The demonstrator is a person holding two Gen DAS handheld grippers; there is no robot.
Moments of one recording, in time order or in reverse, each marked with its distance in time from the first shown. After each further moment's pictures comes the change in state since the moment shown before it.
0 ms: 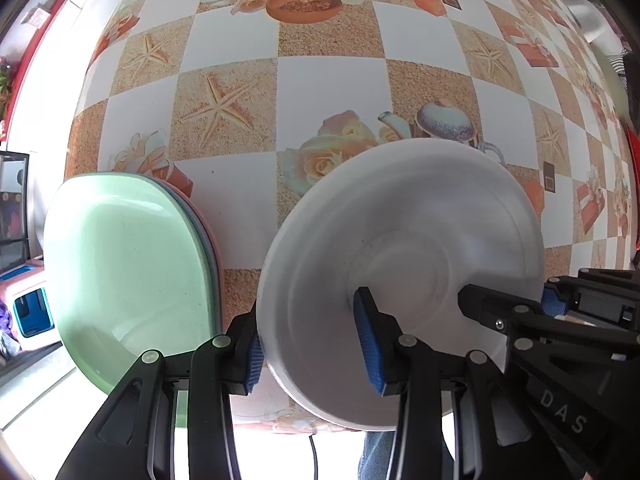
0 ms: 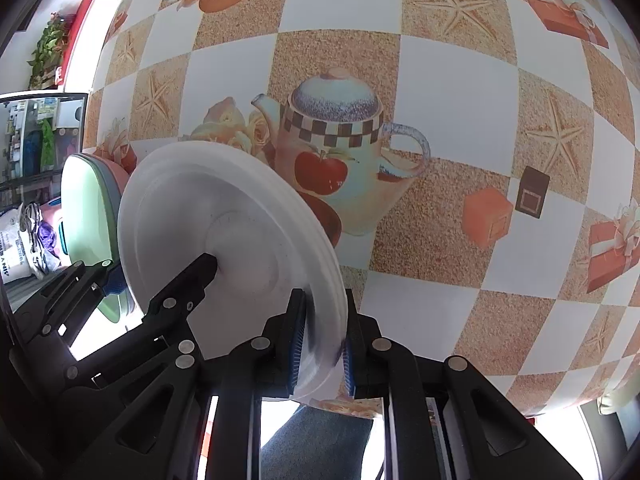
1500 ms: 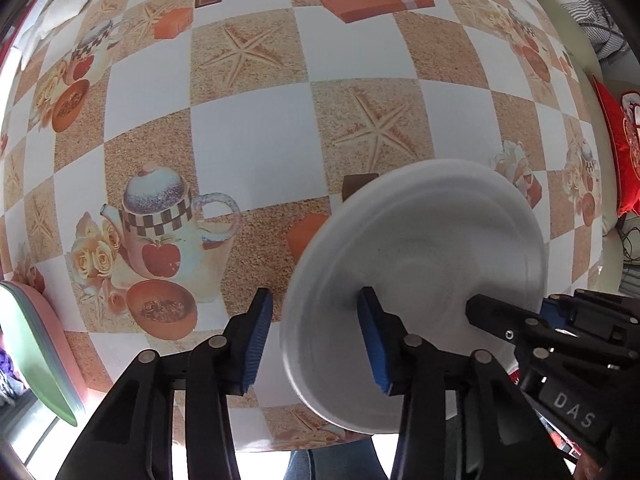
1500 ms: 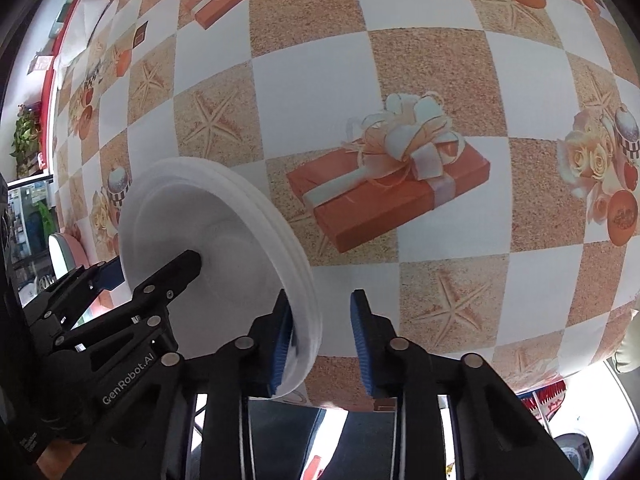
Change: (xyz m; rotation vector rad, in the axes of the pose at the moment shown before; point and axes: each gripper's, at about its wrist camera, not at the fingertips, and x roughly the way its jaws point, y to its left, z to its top) left arm -0.001 -0.164 0.059 0.145 0.058 -0.058; right arm -0.039 -0.186 -0.044 0.233 -0.052 0.072
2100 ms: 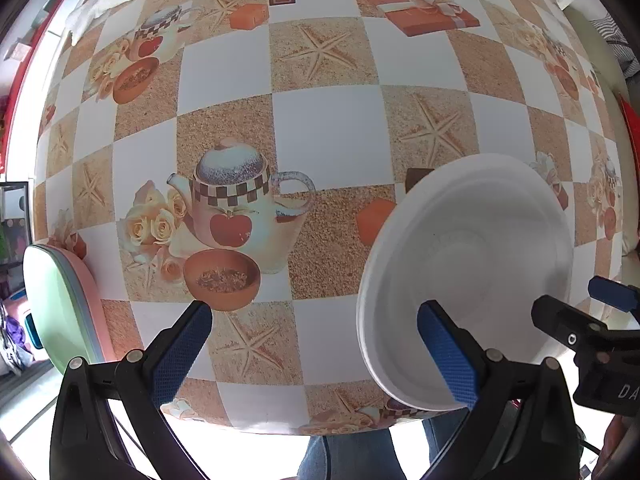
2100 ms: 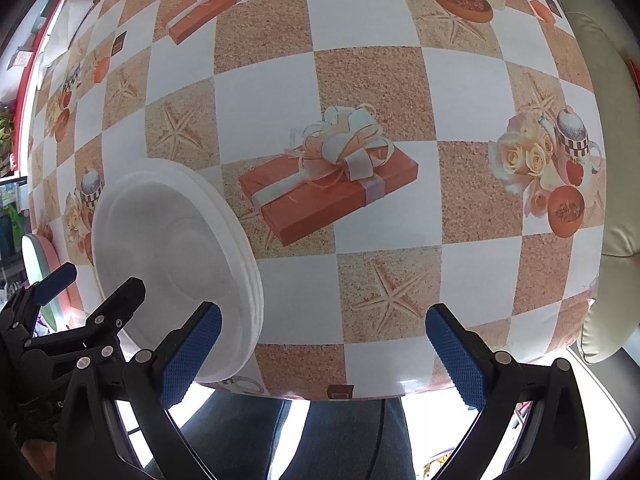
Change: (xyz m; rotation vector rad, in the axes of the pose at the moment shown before) left arm -0.024 0.029 -0.029 -0.085 -0.025 0.112; right arm -0.028 -0.011 -0.017 0.015 -0.039 -0.145
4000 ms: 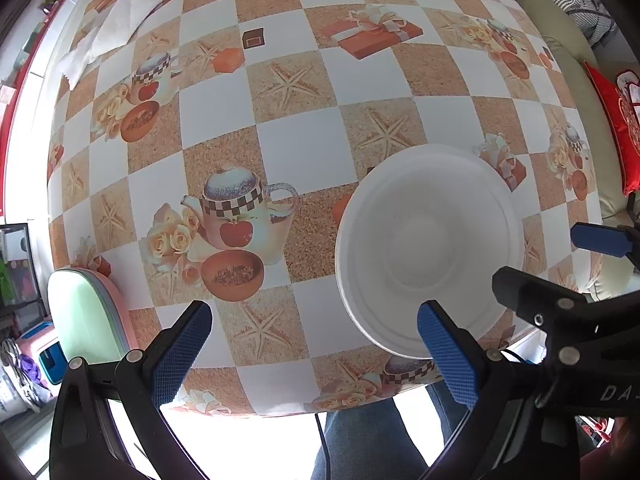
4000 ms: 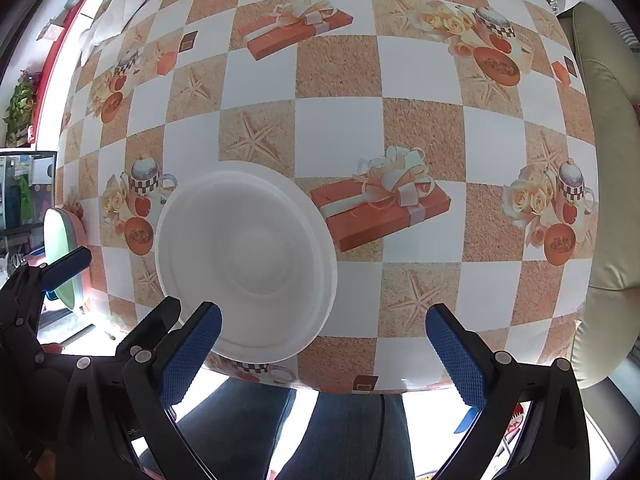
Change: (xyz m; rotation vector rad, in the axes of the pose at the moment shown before) left arm -0.065 -0.013 -0.016 0.120 -0.053 -0.014; right arm -0.041 0.042 -0.015 -0.108 -0.068 0.003
